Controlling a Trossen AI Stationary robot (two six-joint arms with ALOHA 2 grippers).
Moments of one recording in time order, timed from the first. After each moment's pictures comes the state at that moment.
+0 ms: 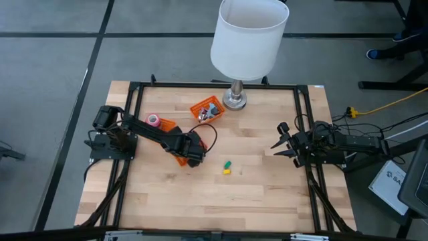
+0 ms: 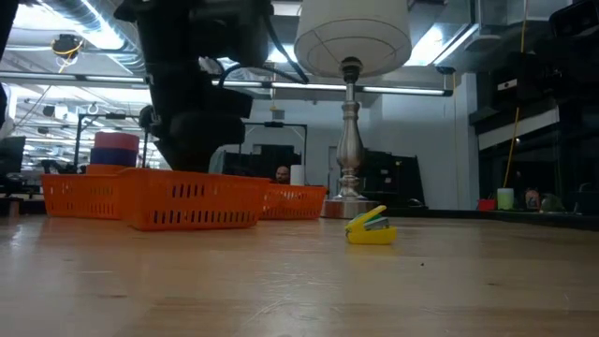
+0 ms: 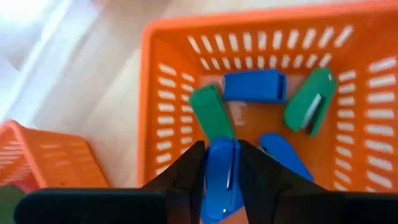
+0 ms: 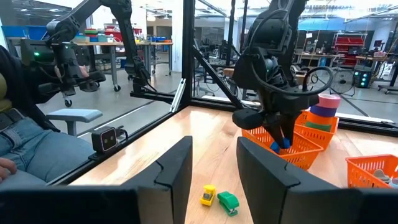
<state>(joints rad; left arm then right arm) -0.17 1.76 1.09 -0.82 -0.44 -0.85 -0.07 0.04 0.01 0.08 -0.46 -0.01</state>
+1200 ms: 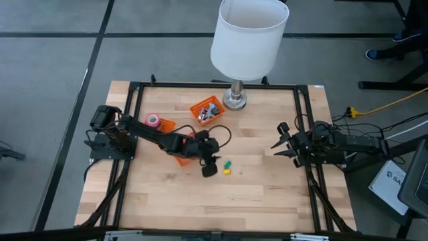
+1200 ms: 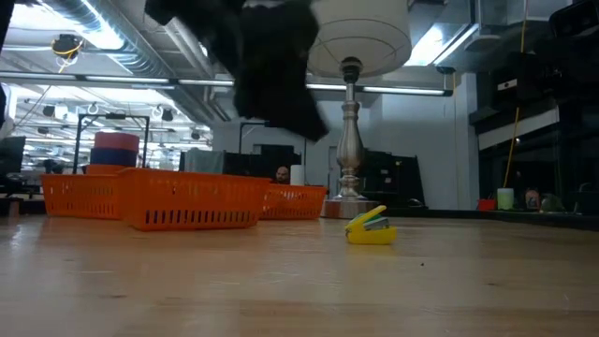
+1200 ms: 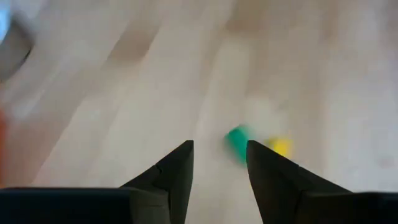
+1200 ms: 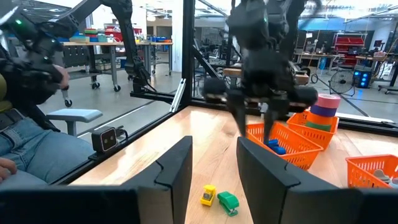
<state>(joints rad) -0.19 1.73 1.09 -0.13 -0.32 -0.37 -0.07 0.04 0.01 0.08 -0.46 -0.01</state>
